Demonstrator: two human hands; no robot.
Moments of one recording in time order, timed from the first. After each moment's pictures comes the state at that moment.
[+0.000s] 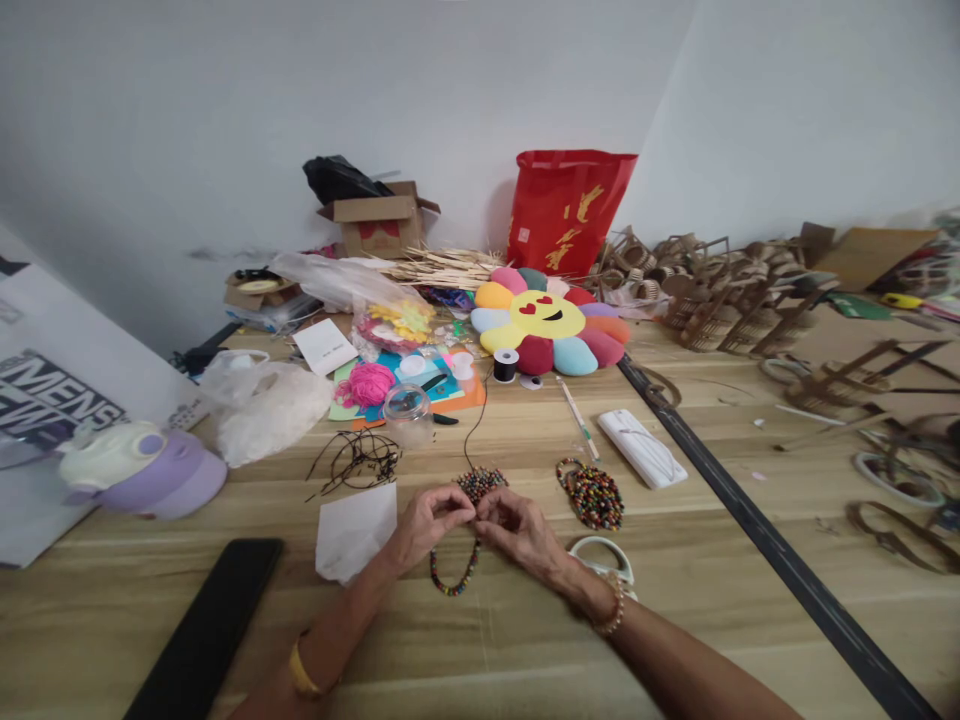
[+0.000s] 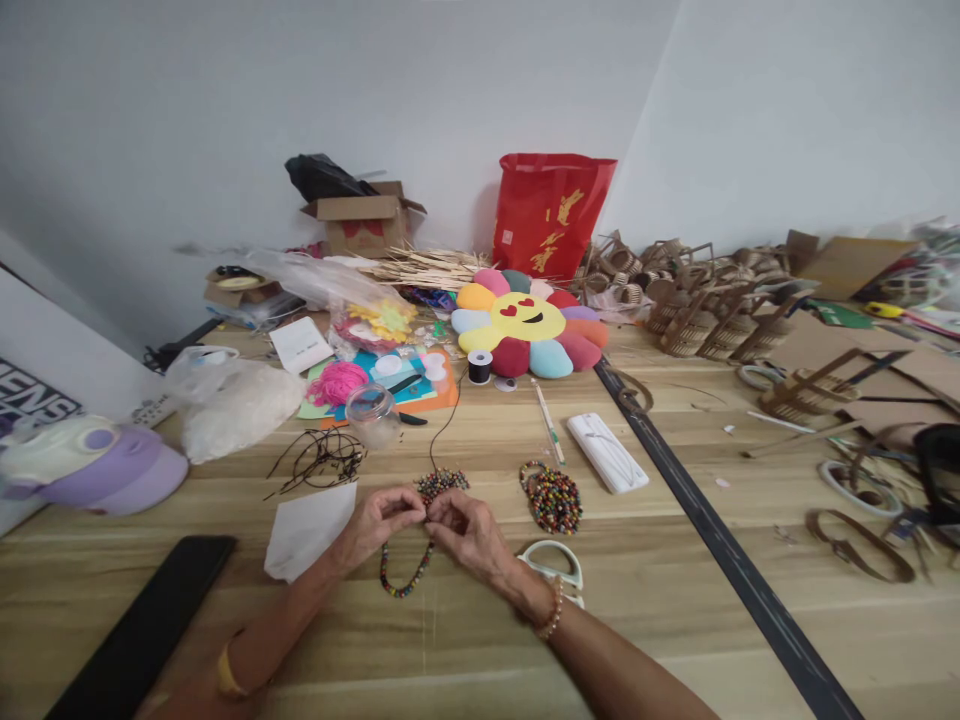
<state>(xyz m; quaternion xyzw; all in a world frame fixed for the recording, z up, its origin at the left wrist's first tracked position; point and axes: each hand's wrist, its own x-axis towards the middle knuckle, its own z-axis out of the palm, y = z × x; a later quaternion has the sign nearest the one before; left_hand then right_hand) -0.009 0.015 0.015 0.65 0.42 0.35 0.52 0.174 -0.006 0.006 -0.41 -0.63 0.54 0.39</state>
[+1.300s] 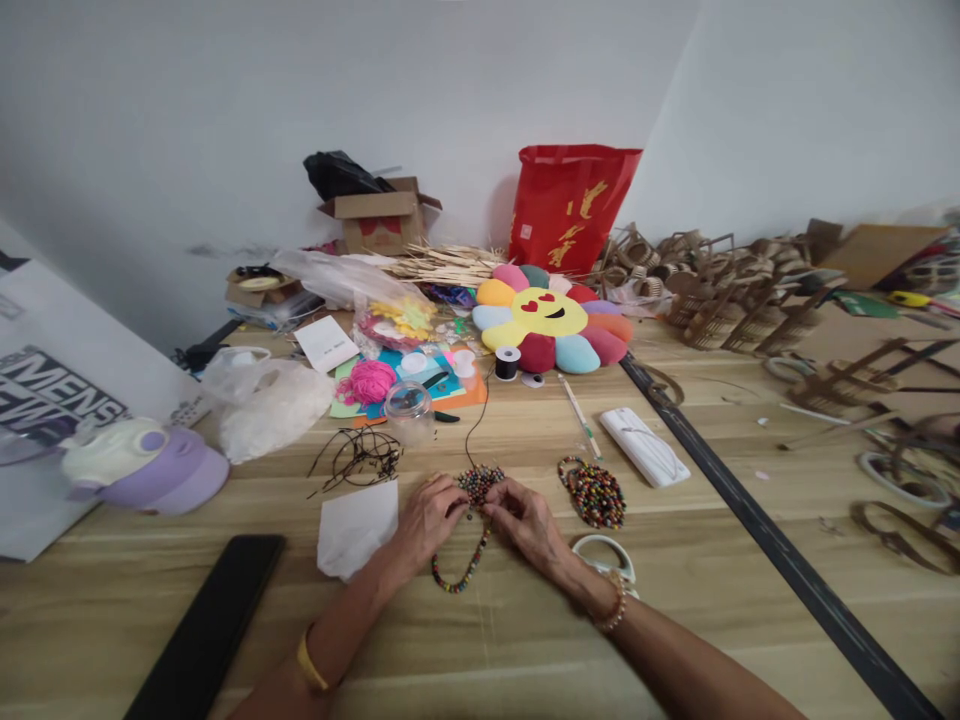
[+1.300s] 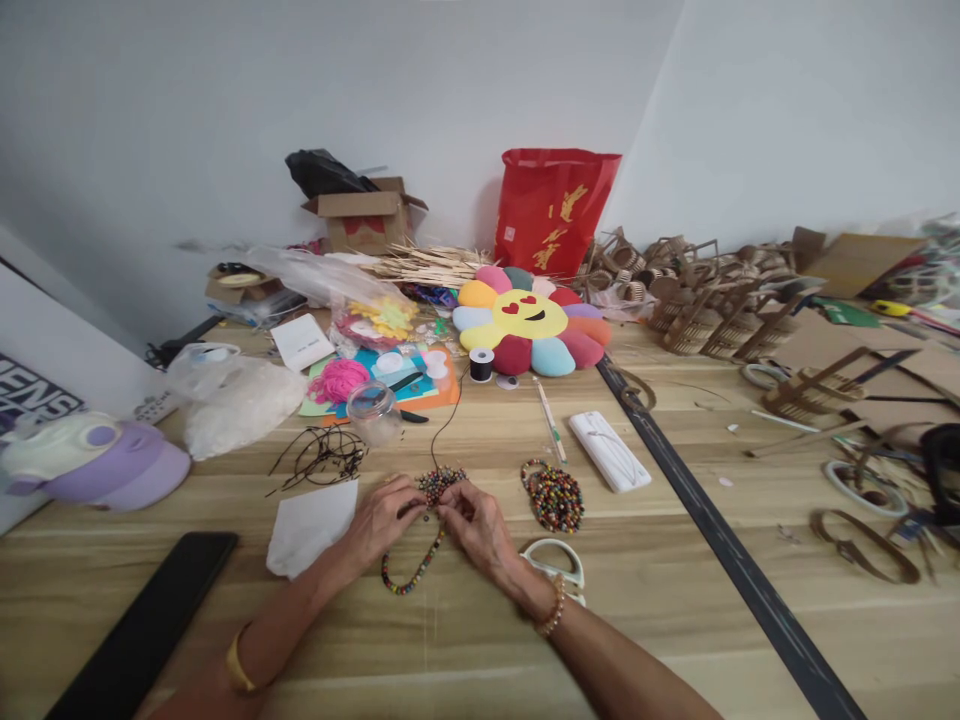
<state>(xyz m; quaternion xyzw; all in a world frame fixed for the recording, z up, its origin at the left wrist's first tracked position) -0.009 0.020 0.000 0.83 0.48 0.22 0.19 0.175 0.001 -0.014 -0.45 -0.60 0.51 0.43</state>
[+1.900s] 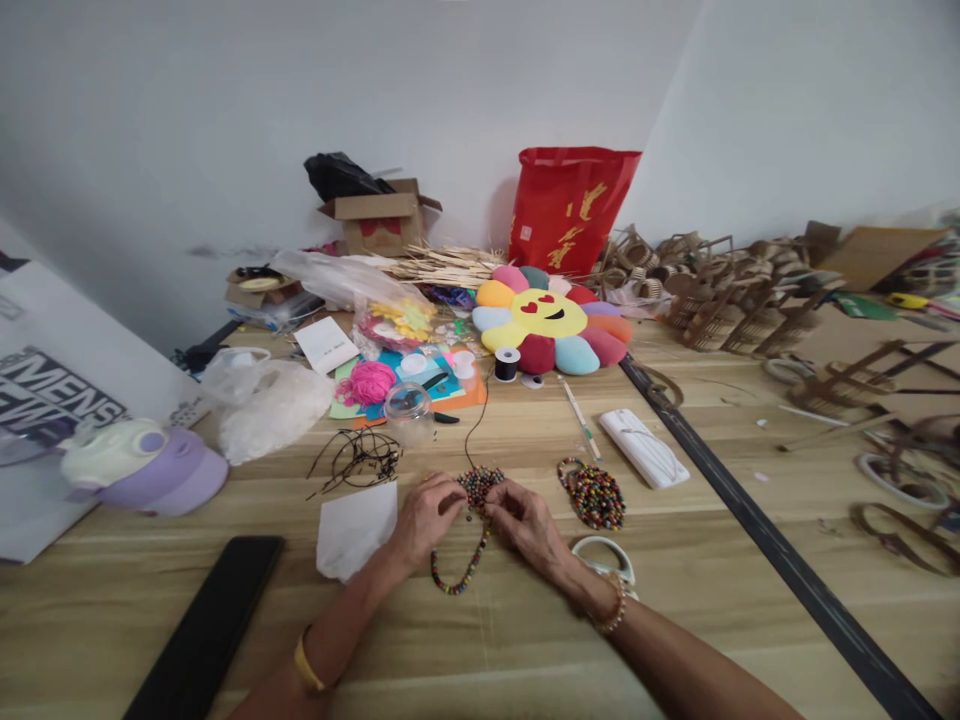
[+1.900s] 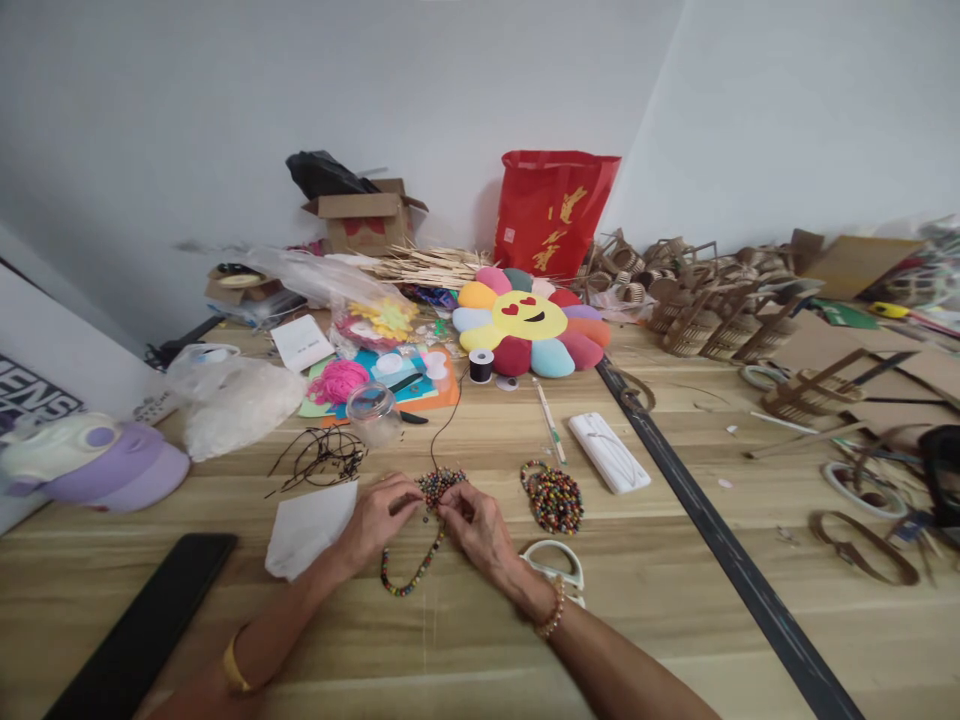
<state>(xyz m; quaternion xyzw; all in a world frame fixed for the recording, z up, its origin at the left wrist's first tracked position) -0.010 0.022 0.000 0.78 0.49 0.31 0.25 0.177 0.002 -0.015 -0.45 -0.61 0.50 0.42</state>
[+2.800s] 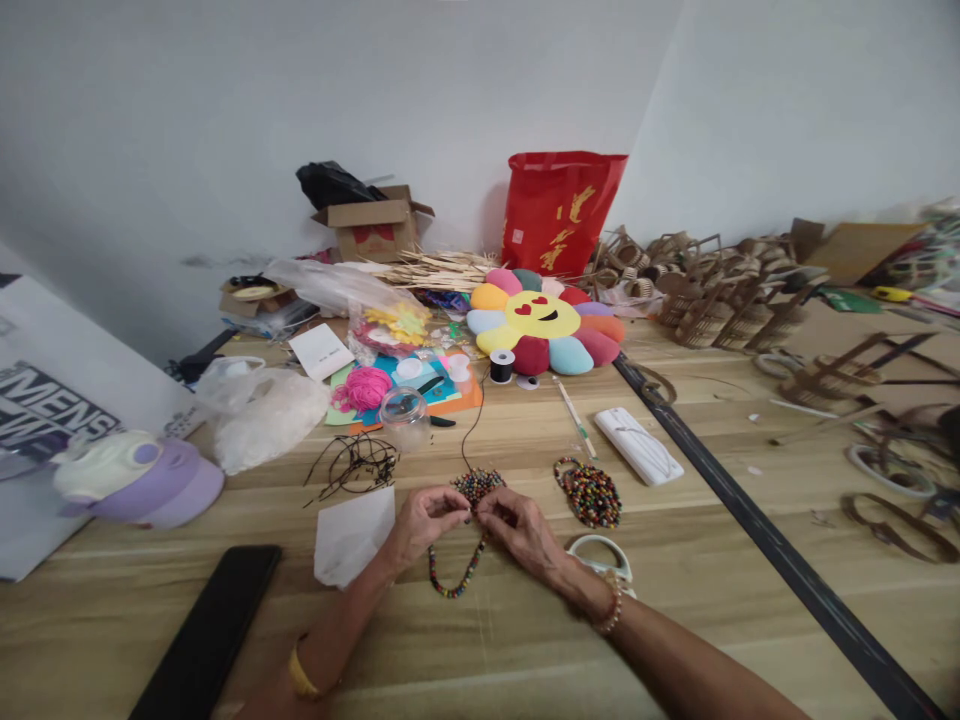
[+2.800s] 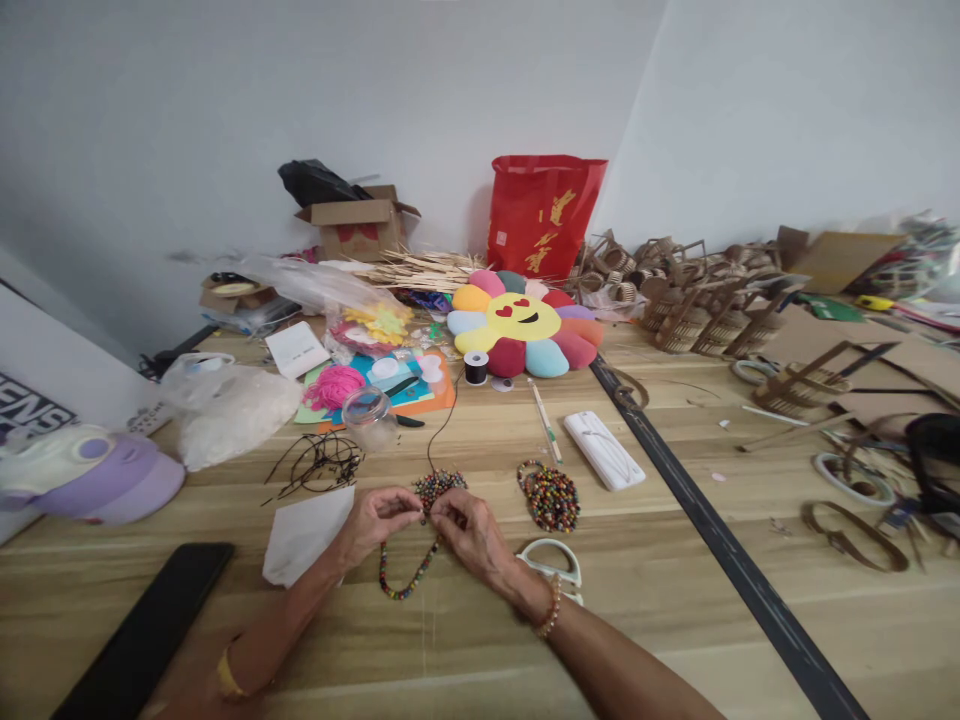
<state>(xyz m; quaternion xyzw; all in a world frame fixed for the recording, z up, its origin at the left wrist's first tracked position) -0.009 0.018 0.007 0.57 0.46 0.36 0.57 0.176 -0.003 0.000 -0.44 -0.67 0.45 0.41</state>
